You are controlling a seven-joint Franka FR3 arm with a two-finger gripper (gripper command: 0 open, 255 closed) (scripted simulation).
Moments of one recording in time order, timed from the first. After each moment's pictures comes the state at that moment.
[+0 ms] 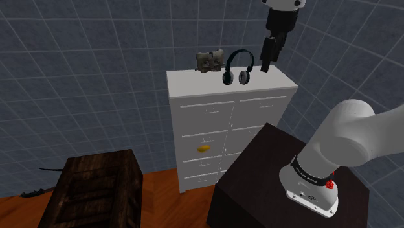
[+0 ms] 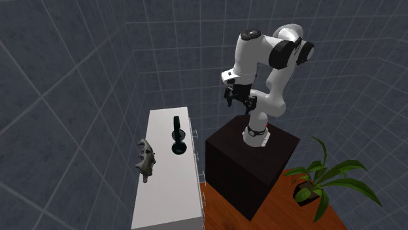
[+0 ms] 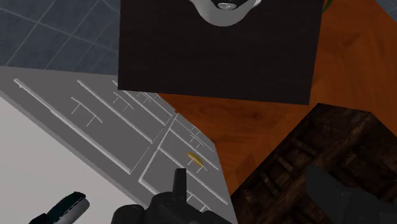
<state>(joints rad) -0.01 -0.81 0.01 -2.37 -0.03 1.49 -0.09</state>
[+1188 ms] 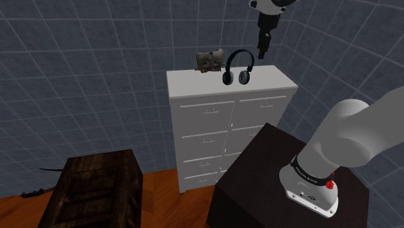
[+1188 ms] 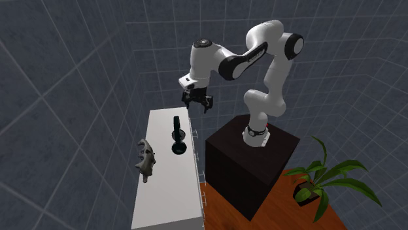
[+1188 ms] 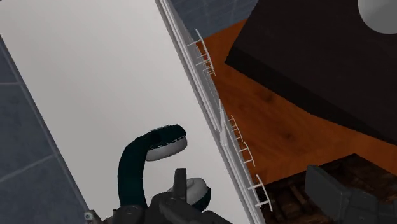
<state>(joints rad) 0.03 -0.49 -0.33 -2.25 -0.29 1.82 -0.73</state>
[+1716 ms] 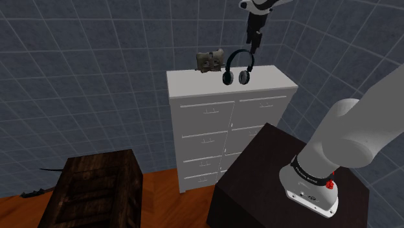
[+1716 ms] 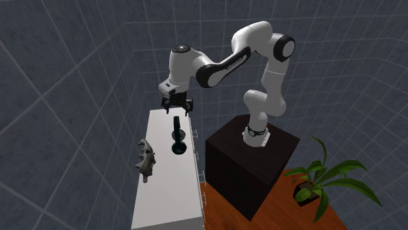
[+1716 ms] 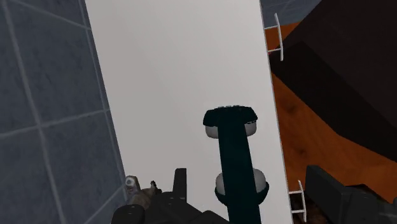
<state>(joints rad) 0.07 -0.23 -0.46 -2.07 -0.26 1.98 -1.05</state>
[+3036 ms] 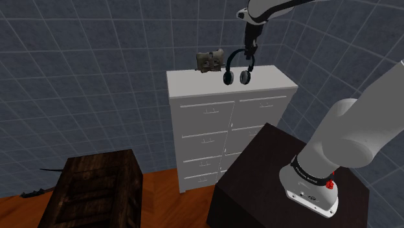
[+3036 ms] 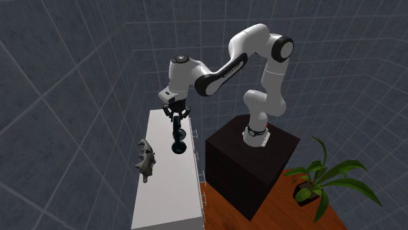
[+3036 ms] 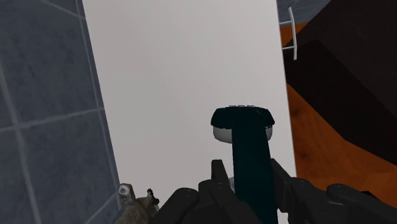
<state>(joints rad) 0.07 -0.19 -0.48 -2.13 -0.25 2.09 -1.07</state>
